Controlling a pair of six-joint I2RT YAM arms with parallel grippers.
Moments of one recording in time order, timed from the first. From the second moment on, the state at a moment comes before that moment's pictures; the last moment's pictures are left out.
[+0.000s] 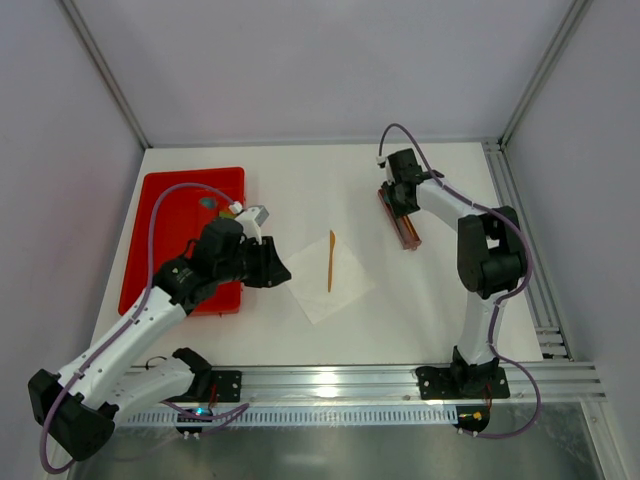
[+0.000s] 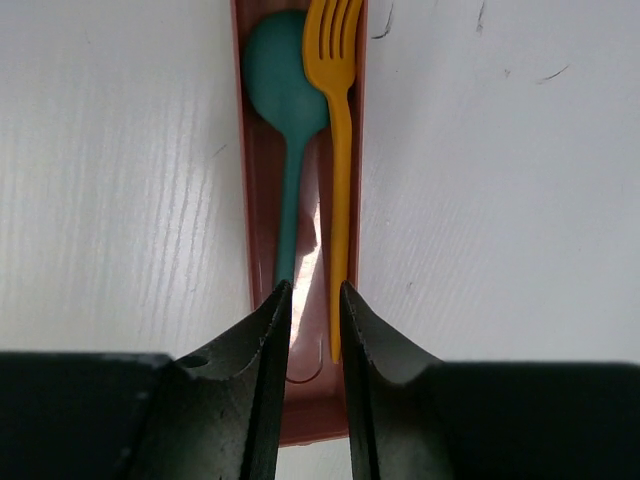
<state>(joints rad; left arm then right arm) -0.60 0.95 0.89 -0.60 0.23 -0.53 0.28 1.98 1.46 -0.50 0.17 -0.11</state>
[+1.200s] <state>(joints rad) -0.60 0.94 0.89 -0.60 0.23 -0.52 0.29 2.05 1.46 -0.49 0.11 -0.10</state>
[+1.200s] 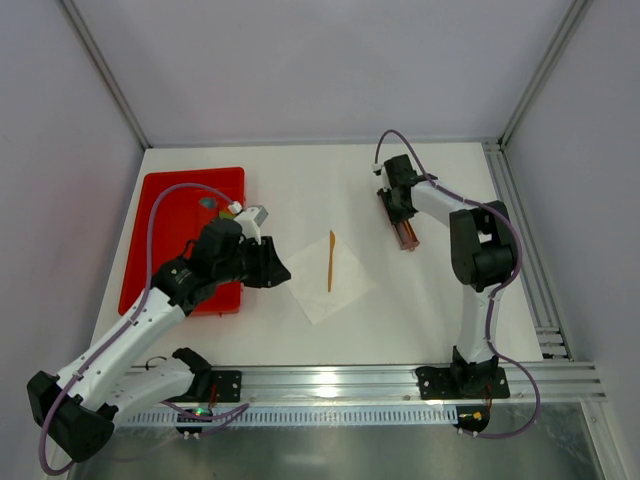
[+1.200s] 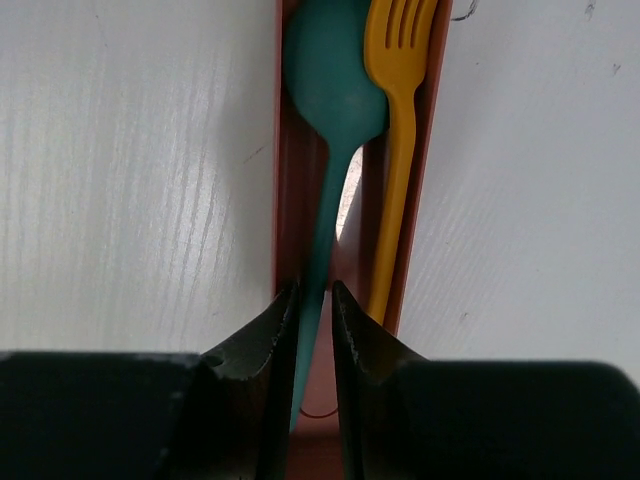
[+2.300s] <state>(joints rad) -0.60 0.96 0.89 -0.59 0.24 -0.53 0.29 1.96 1.47 -0.57 0.09 -0.16</state>
